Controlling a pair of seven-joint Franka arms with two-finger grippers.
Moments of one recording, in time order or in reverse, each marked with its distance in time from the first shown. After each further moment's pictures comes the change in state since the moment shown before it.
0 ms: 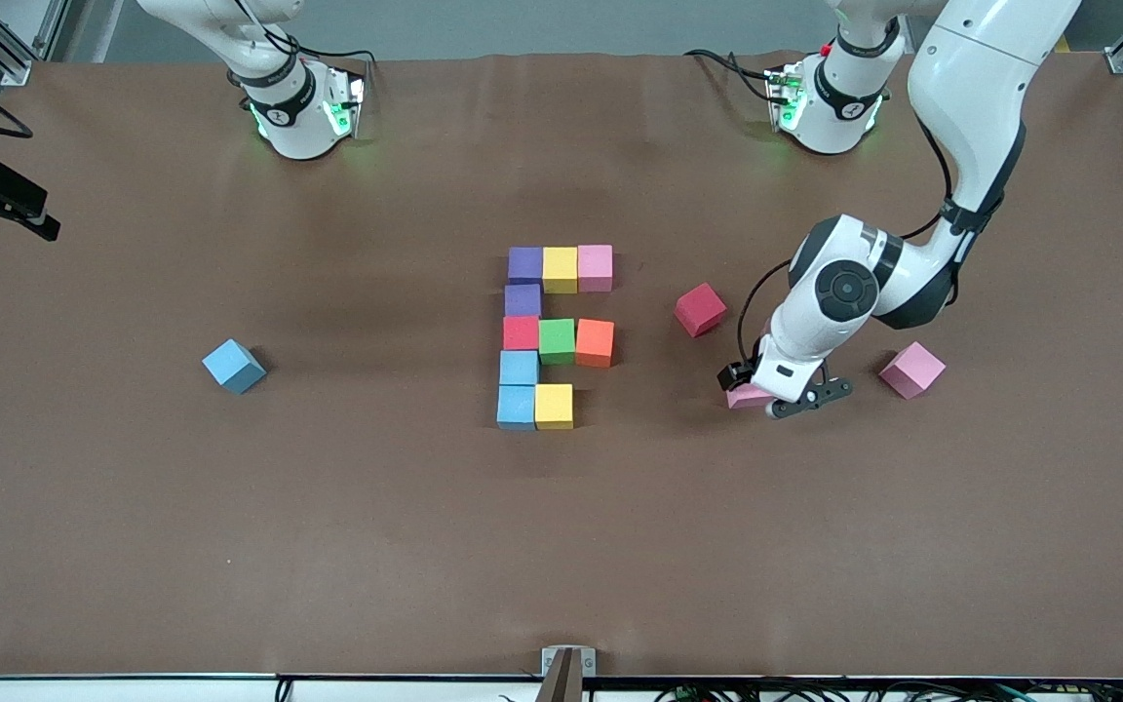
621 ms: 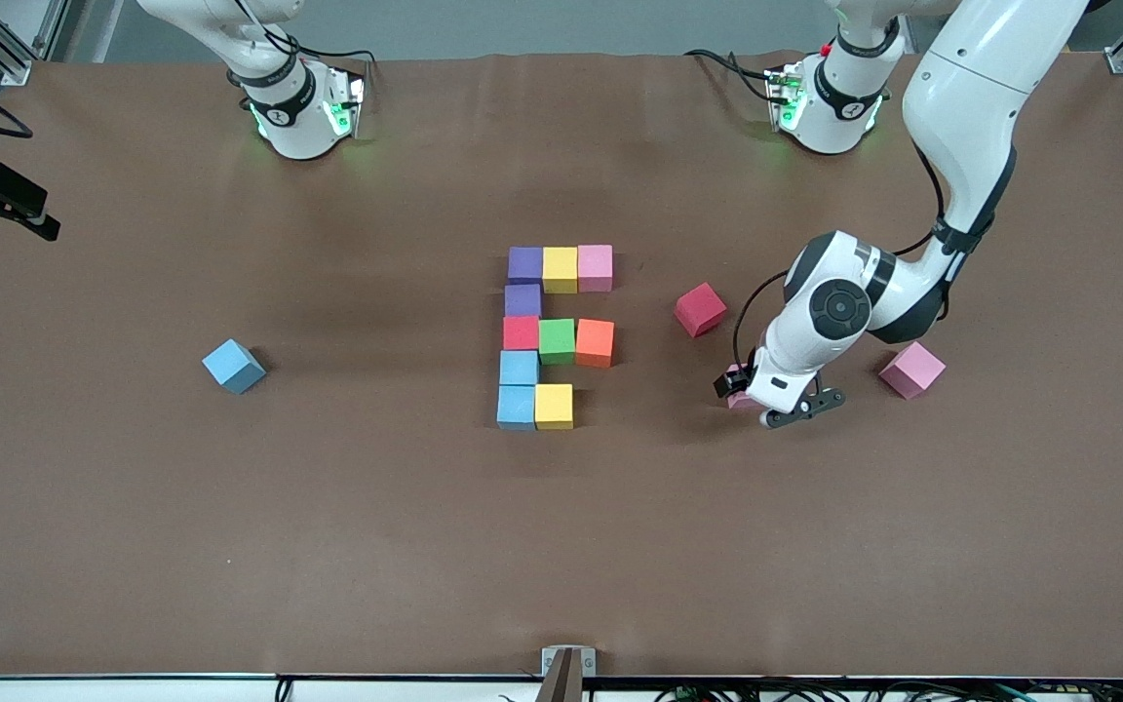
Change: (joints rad) left arm 0.006 0.060 0.002 0.030 0.001 -0.001 -0.003; right arm 0.000 0.000 0.000 0.000 0.000 0.000 0.000
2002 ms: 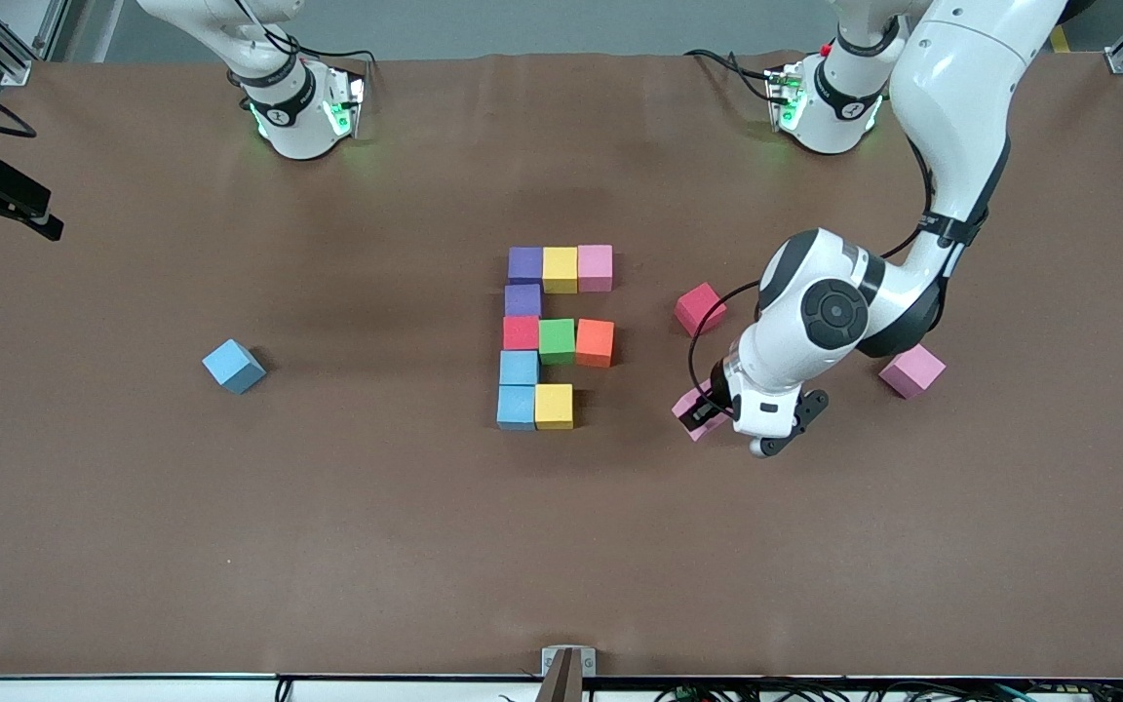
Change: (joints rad) left arm -0.096 0.048 -0.036 0.352 -0.156 -0.170 -0.376; right arm 0.002 0.000 0.006 0.000 0.000 -0.001 0.000
